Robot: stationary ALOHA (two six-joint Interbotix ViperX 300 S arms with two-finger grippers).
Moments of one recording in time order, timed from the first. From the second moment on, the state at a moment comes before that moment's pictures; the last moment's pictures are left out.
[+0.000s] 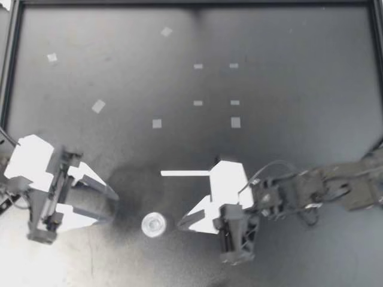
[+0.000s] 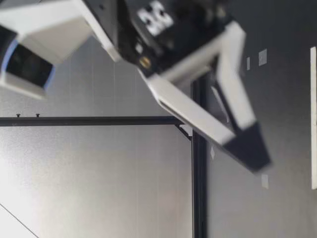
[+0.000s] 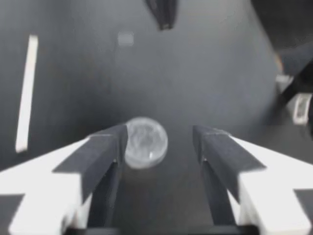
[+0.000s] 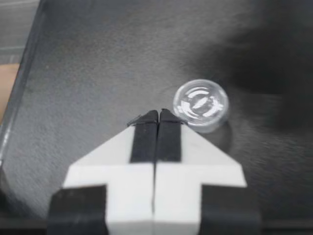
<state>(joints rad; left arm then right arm) -0.29 -0.43 1.21 -0.09 -0.35 -0.19 0.20 0.14 0.61 0.06 -0.23 0.18</state>
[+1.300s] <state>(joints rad) -0.30 0.08 1.06 -0.09 -0.43 -0.19 0.17 0.38 0.44 0.06 -0.18 0.23</state>
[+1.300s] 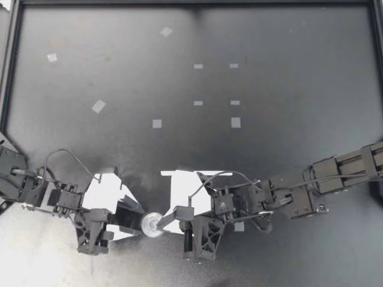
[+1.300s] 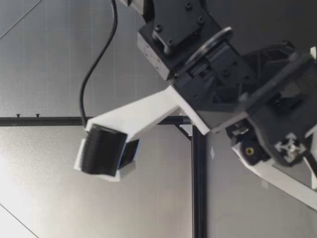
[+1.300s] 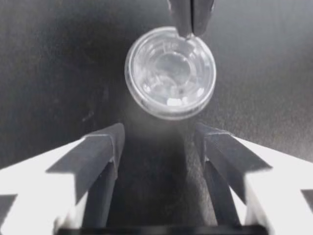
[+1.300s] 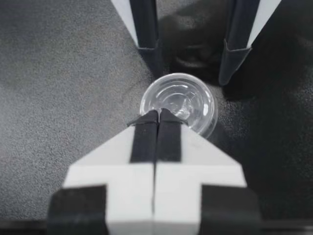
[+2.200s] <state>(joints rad) -0.31 0.13 0.99 -0.10 -0.37 -0.23 0.16 0.39 0.44 0.06 -0.09 0.23</state>
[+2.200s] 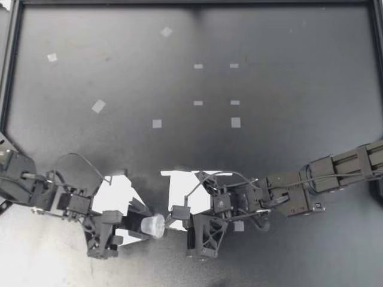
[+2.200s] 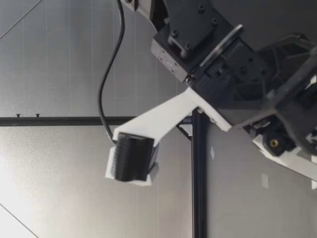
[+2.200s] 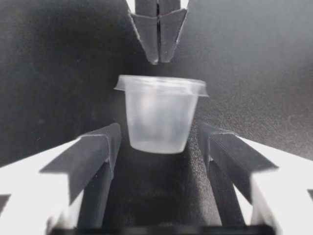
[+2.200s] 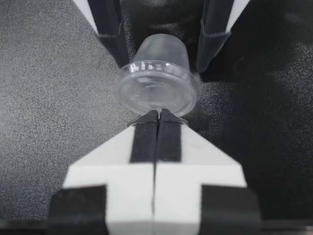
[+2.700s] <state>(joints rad) -0.31 0.15 0.94 -0.10 -0.31 -0.22 0.16 0.37 0.45 0.06 -0.08 0.23</state>
